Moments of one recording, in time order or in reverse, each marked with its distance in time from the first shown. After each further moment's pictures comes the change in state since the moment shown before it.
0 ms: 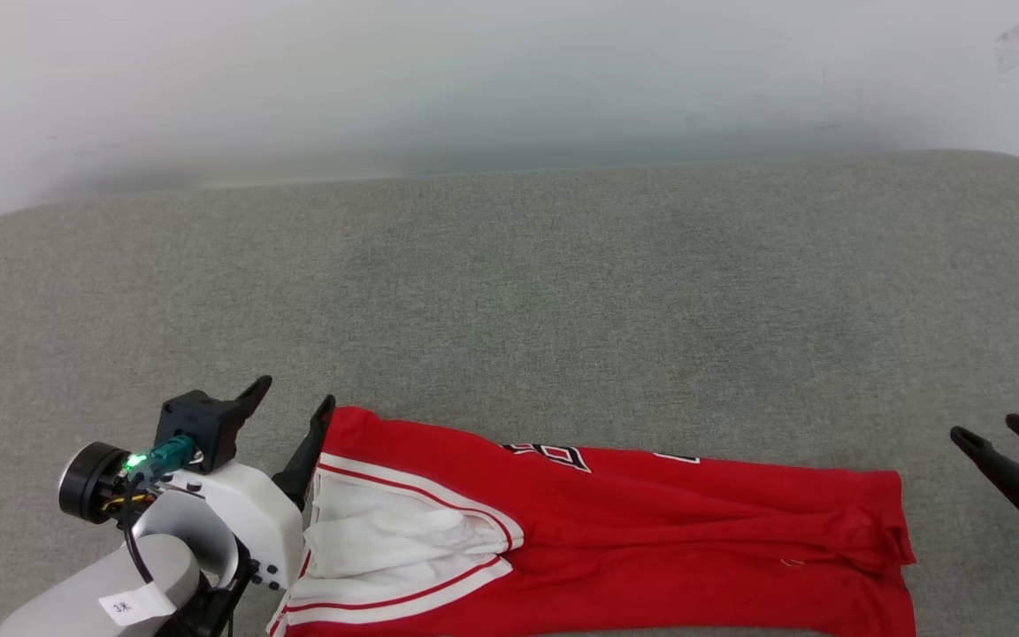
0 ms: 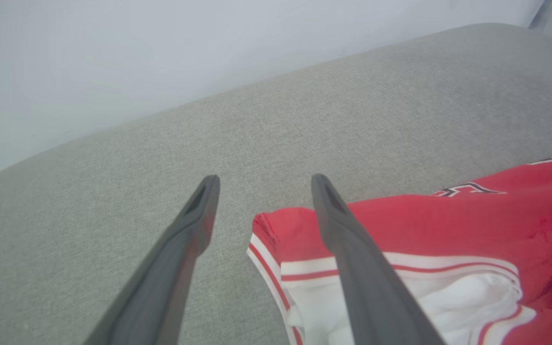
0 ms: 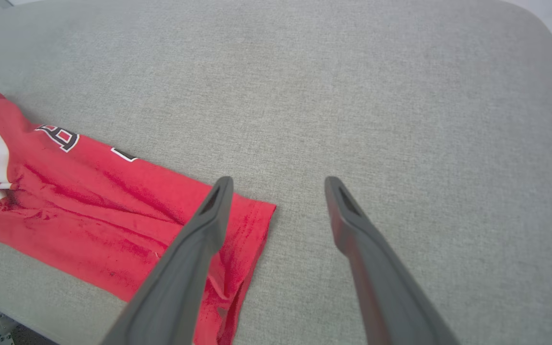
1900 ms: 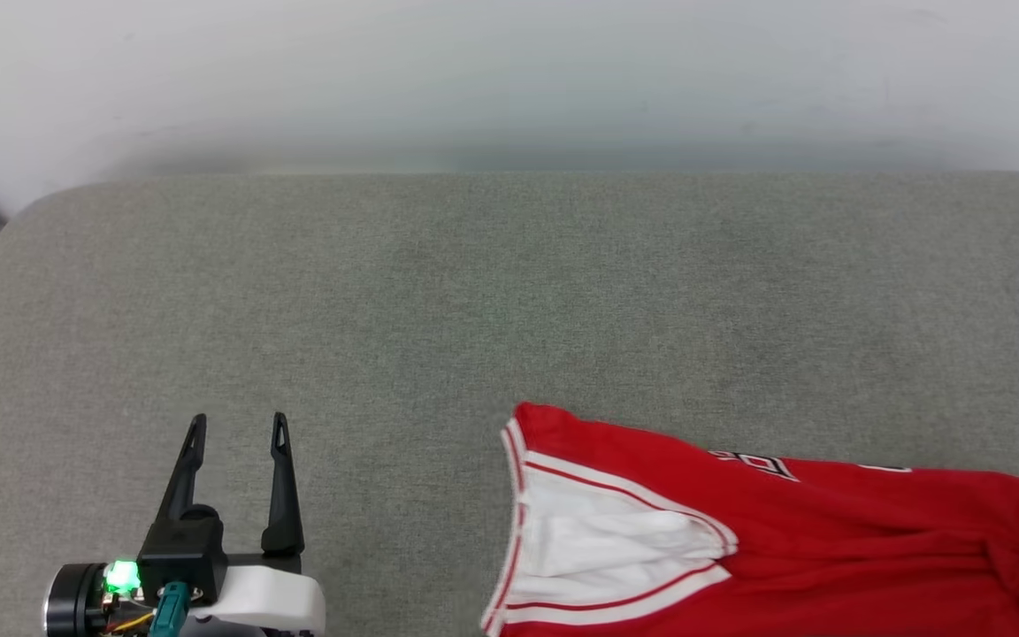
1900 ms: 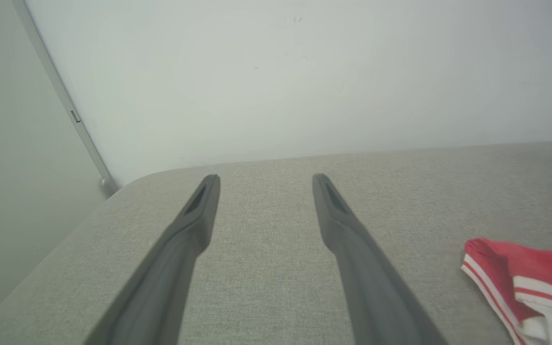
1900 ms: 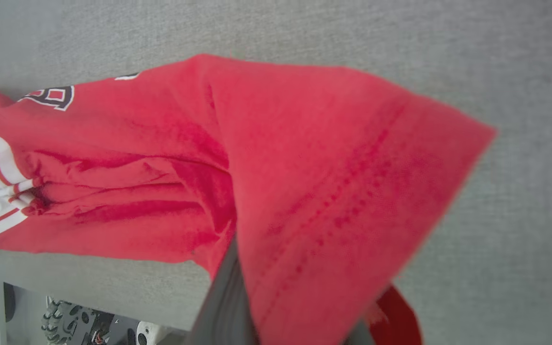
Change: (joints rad) left arm 0.582 -0.666 1.029 -0.153 0.941 -0.161 -0.031; right arm 0.105 0.062 -0.117 0.255 0.178 0.000 0.196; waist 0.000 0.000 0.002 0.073
